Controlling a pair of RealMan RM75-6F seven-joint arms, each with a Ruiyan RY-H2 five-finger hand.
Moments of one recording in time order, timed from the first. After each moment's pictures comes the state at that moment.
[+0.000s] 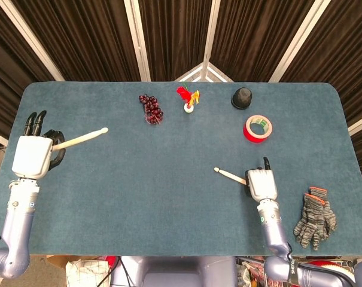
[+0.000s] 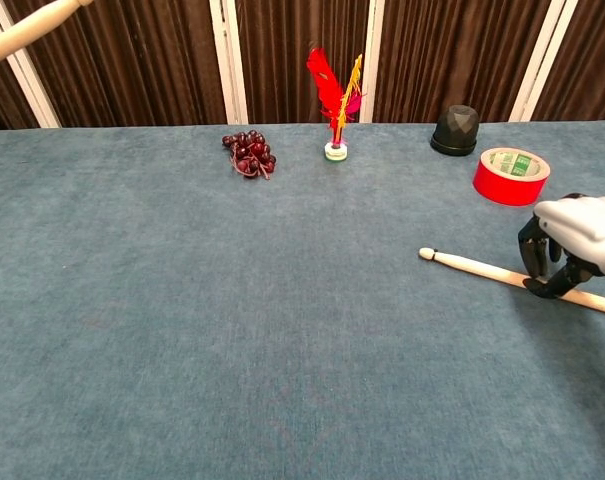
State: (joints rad) left arm -0.46 -1.24 -0.23 -1.70 1.19 1.40 0.54; right arm 0.51 -1.64 0.18 -1.44 -0.94 1.18 -0.66
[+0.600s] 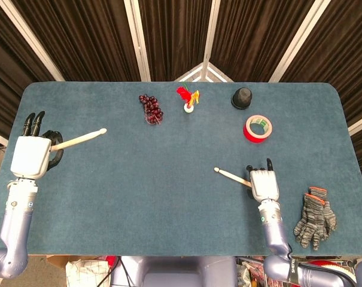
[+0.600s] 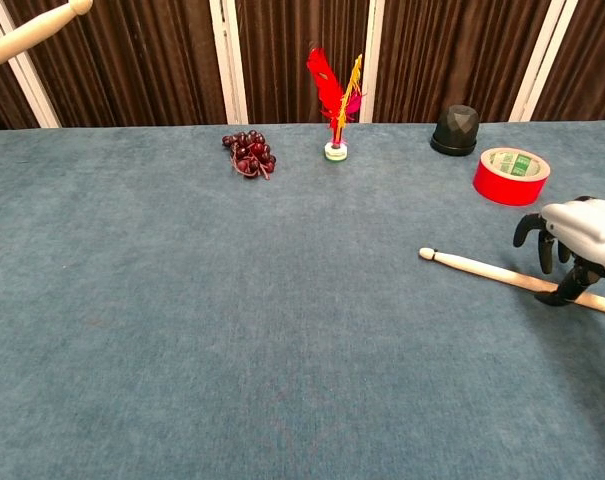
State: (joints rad) left arm -0.46 -1.24 -0.22 -1.69 1.19 1.38 0.55; right arm 0.52 -1.65 0.18 -1.47 -0.86 1.20 -0.75
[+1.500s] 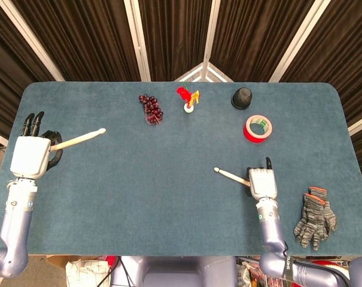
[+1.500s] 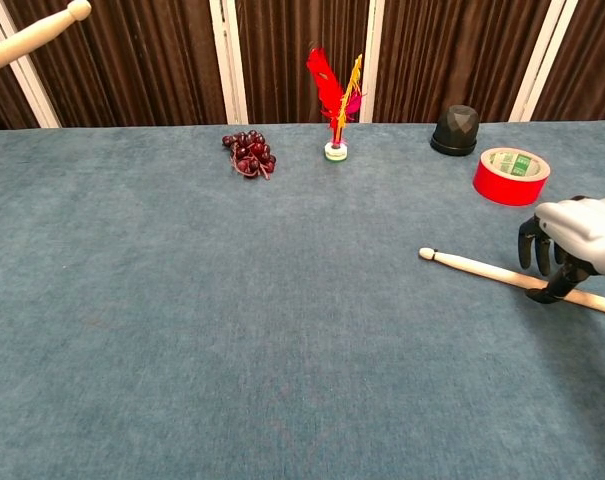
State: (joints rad) left arm -0.46 -1.24 -0.22 -1.67 1.18 1.38 0.55; right arm 0.54 -1.68 0.19 -1.42 -0.84 1.21 -0.74
